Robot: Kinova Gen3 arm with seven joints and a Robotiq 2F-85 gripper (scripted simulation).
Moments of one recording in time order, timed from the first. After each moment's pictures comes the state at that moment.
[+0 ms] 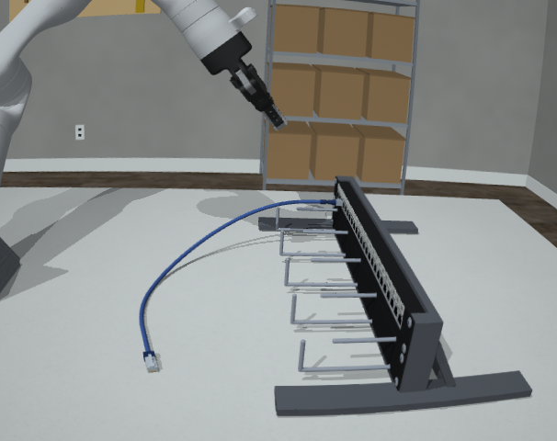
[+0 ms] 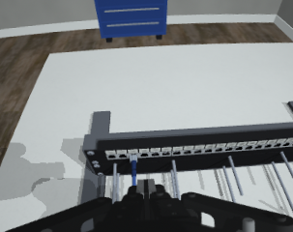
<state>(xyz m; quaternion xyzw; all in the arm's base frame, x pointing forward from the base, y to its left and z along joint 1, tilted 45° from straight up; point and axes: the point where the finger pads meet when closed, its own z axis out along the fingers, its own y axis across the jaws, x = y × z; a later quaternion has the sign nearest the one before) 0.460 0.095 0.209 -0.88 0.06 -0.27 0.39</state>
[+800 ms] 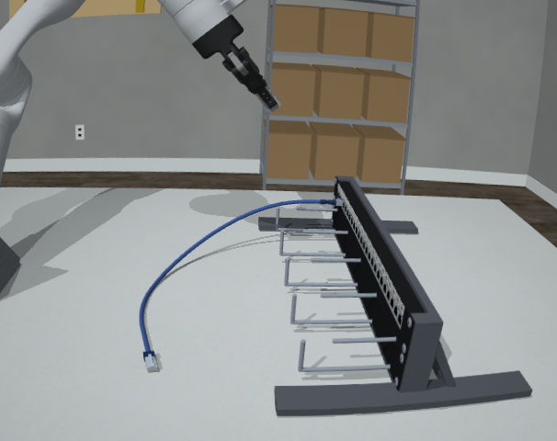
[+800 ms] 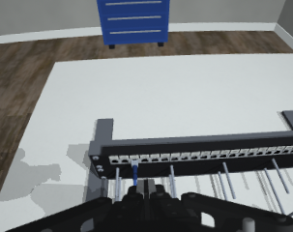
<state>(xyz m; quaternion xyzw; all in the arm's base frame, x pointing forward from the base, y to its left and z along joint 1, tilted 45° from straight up) 0.452 0.074 0.229 -0.88 0.06 -0.28 0.39</state>
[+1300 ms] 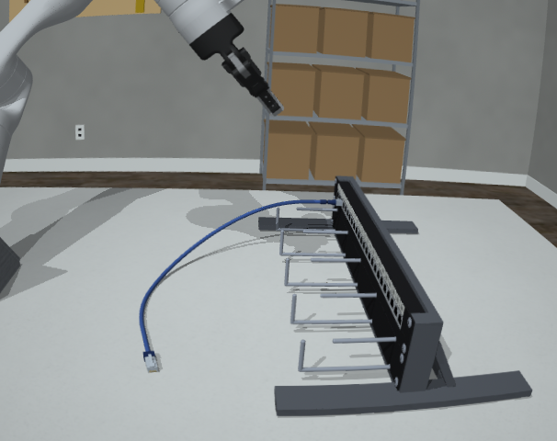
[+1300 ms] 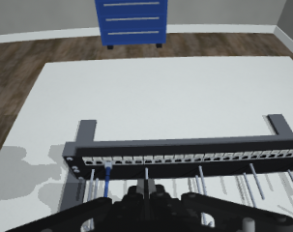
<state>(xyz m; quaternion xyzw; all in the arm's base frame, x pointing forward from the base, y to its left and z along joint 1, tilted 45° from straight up) 0.459 0.039 0.196 -0.87 0.05 -0.29 0.39</state>
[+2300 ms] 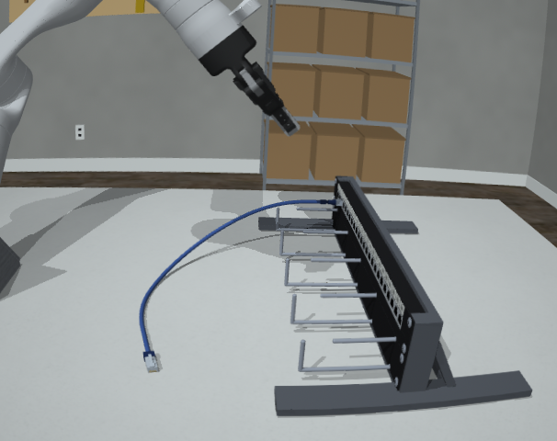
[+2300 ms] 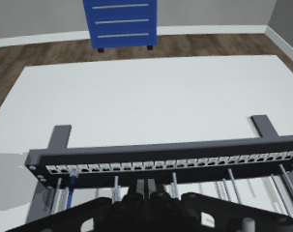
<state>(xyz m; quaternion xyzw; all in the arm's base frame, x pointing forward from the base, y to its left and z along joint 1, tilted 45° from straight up) 0.480 0.019 0.149 -0.88 0.06 -0.29 0.38</state>
